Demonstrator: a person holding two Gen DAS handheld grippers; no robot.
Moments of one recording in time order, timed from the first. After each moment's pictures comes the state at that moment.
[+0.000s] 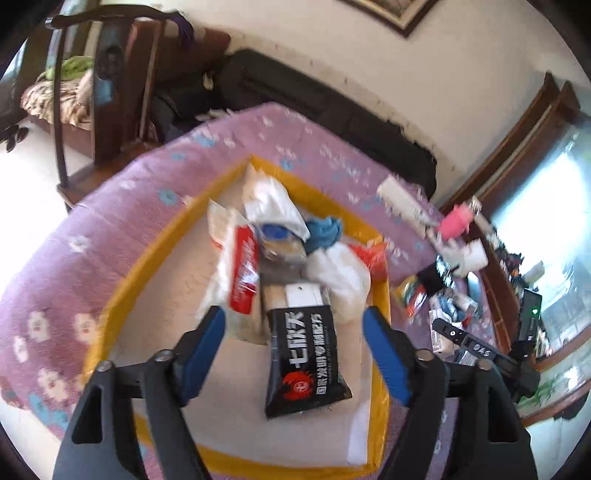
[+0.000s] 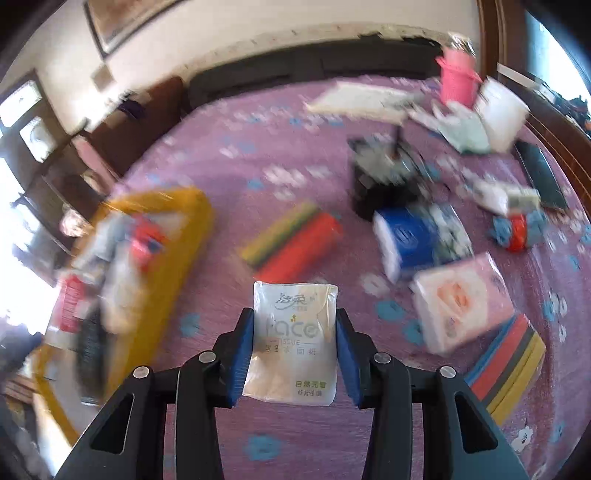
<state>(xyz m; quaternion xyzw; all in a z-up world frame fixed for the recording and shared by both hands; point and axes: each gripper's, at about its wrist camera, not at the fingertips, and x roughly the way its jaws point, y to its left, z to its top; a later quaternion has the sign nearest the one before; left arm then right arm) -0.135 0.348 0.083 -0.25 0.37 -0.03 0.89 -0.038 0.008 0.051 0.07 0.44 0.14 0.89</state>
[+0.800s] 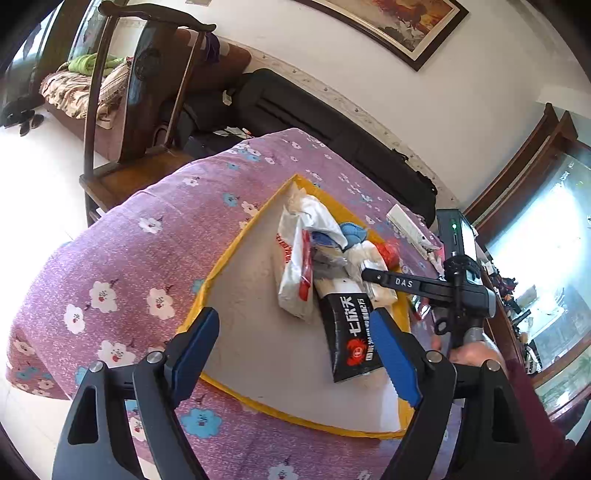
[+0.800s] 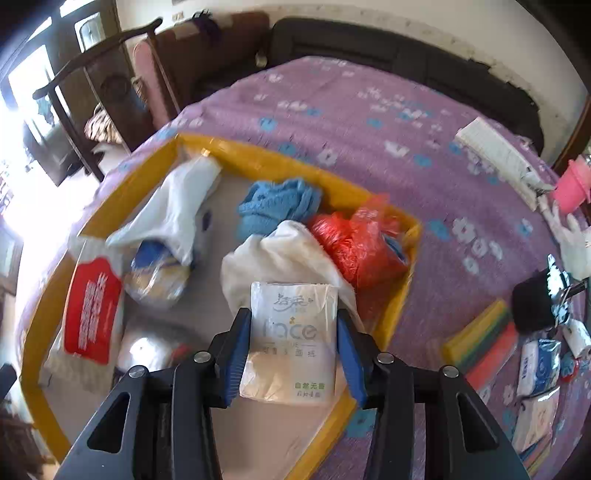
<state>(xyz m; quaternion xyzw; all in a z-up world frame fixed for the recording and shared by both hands) -0.185 0.398 0.071 -0.28 0.34 -0.03 0.90 0.032 0.175 0.025 -0.09 0.48 0.19 0.85</state>
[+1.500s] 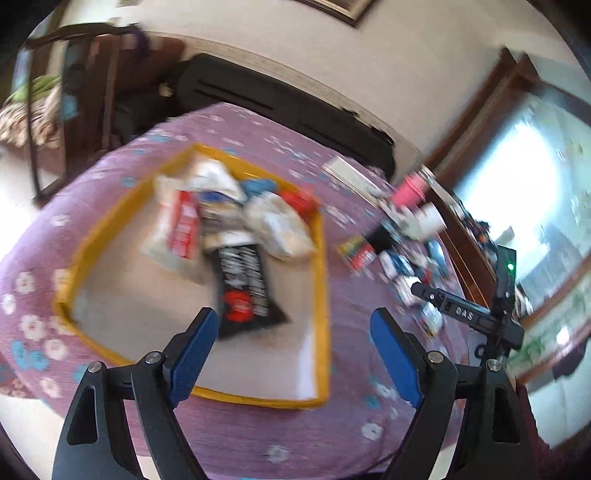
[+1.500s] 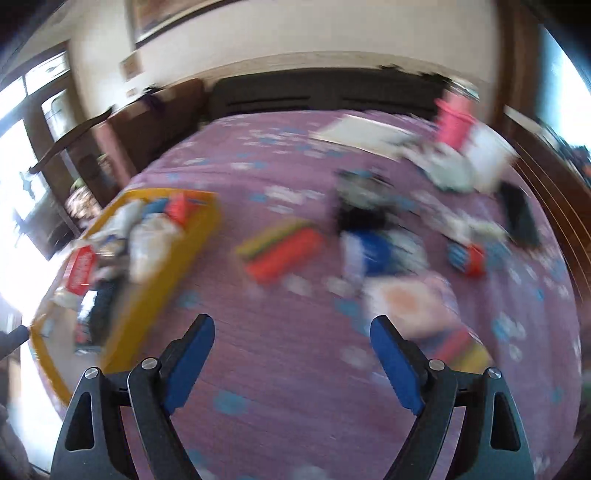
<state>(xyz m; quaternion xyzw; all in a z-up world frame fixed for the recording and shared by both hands) -0.182 0.284 0.092 -0.20 0.37 -0.12 0.90 -0.078 -0.057 0.054 0.02 0.41 0.09 0.91</state>
